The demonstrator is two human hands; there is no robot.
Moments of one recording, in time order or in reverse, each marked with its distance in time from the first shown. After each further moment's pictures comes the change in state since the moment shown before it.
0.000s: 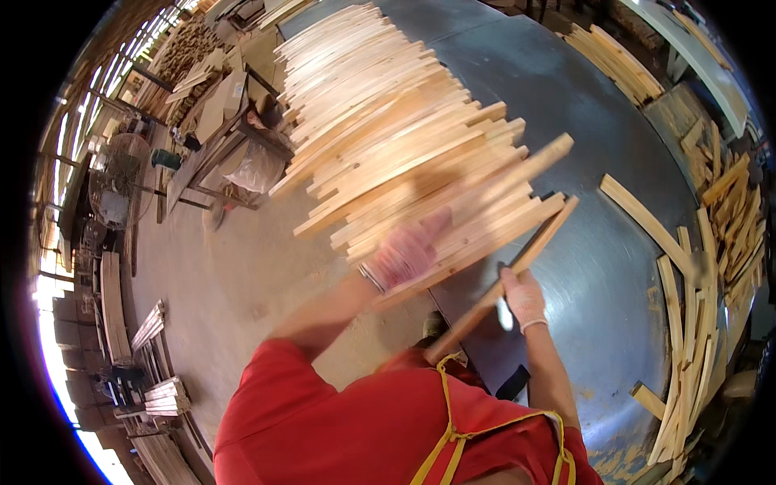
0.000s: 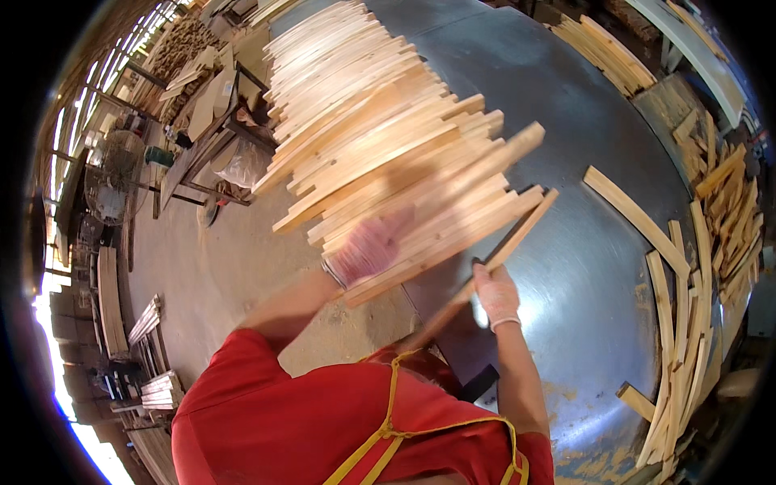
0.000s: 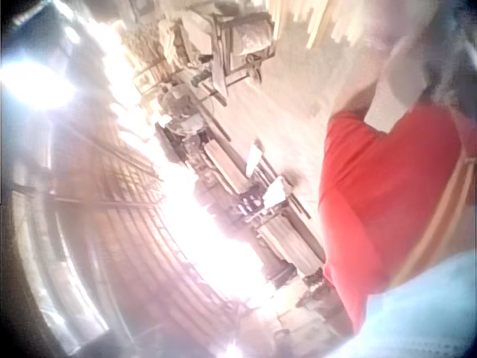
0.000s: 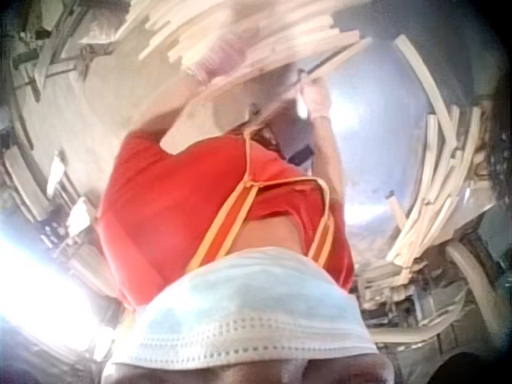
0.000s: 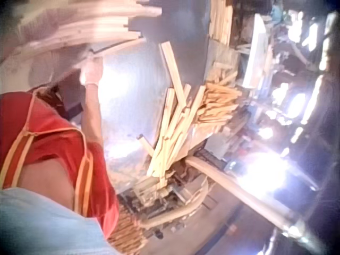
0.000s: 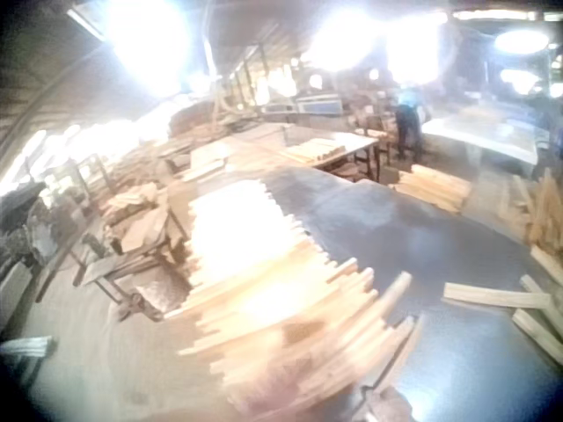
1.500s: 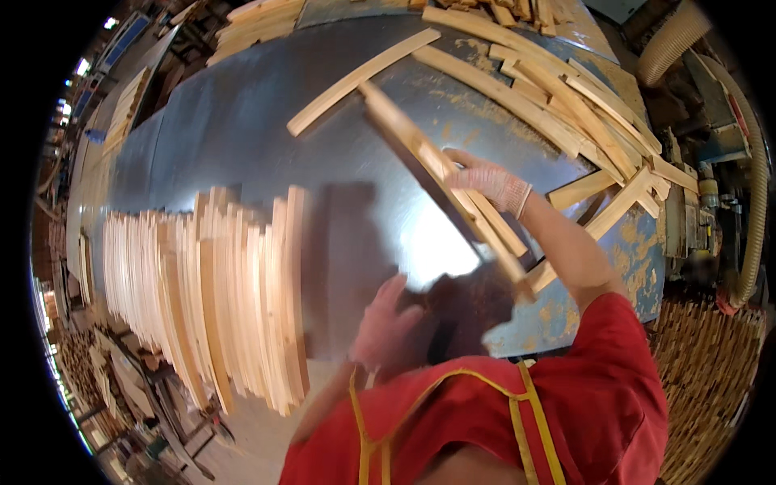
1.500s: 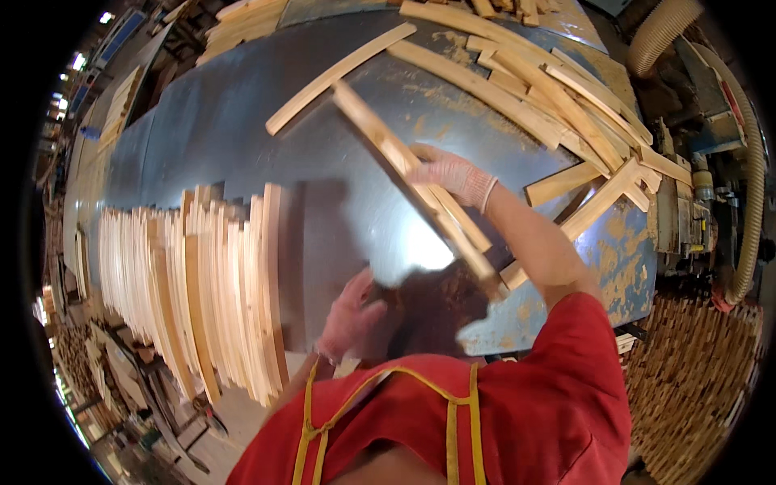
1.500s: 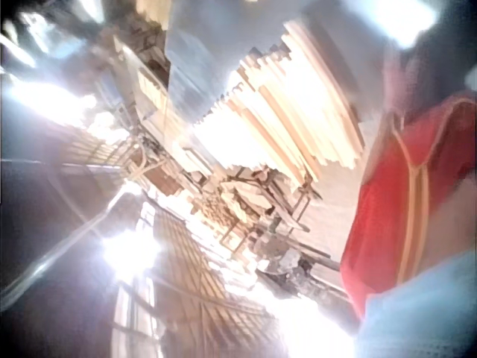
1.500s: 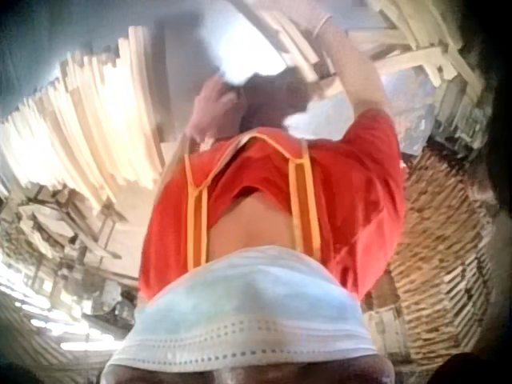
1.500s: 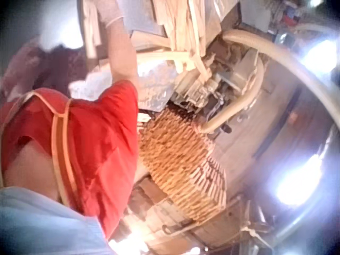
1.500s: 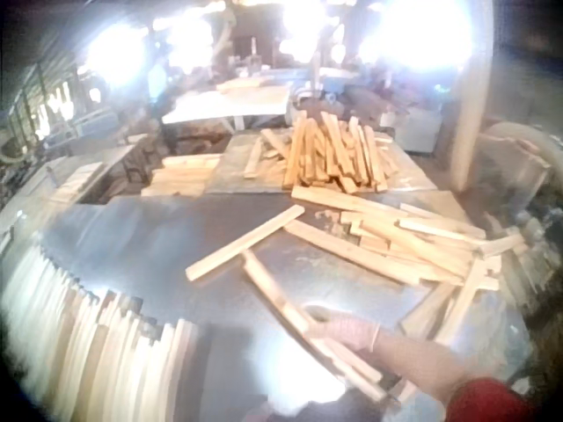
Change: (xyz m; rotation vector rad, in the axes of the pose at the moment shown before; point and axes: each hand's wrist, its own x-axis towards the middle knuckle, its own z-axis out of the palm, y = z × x) left_hand -0.001 0.254 0.159 -0.600 -0.579 0.213; right_hand -0.033 0.250 -0.256 0.905 0.030 0.026
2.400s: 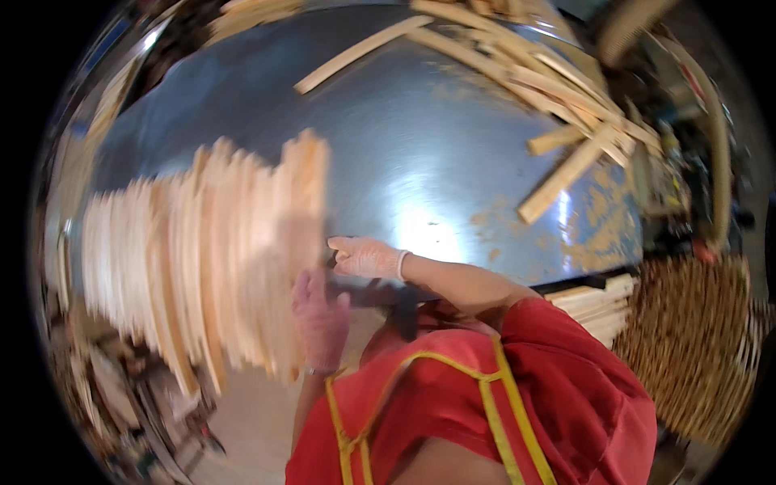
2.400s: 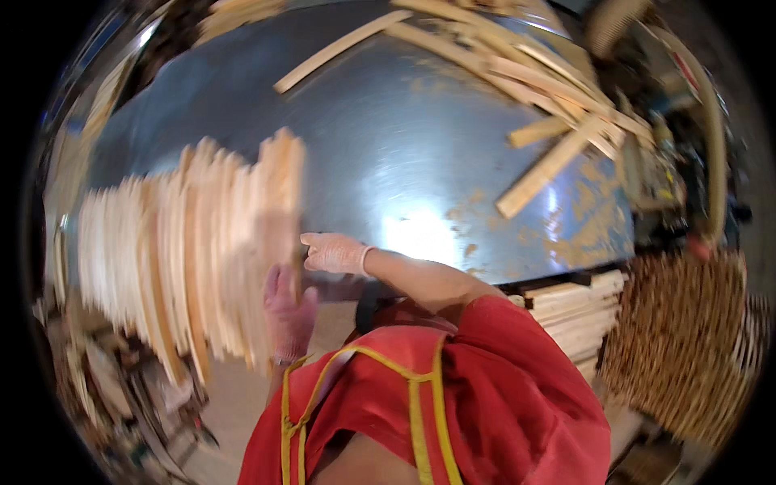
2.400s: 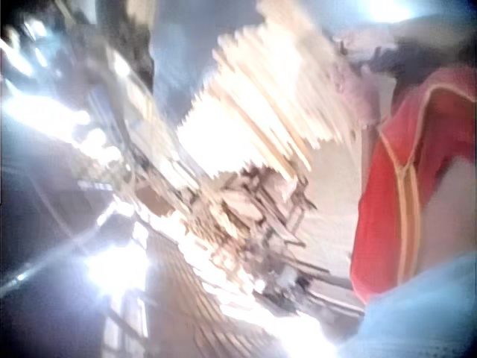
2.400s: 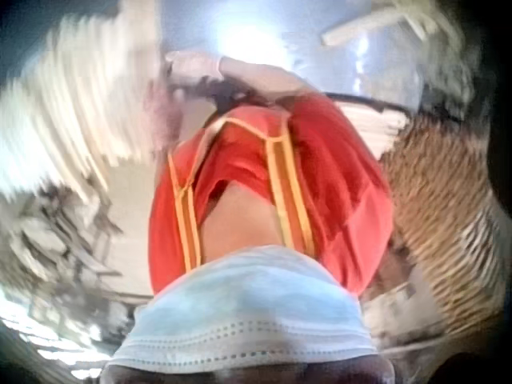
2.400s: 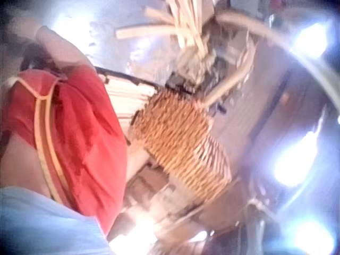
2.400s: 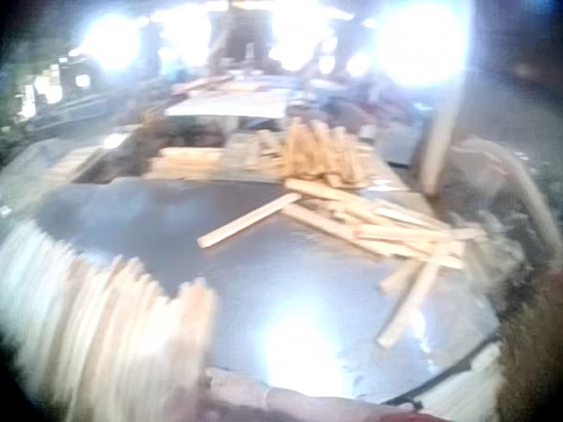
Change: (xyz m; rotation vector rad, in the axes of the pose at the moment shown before) left_hand -0.158 -0.074 -0.108 0.518 0.502 0.120; right_hand -0.047 0.074 0.342 -0.506 -0.177 -0.106
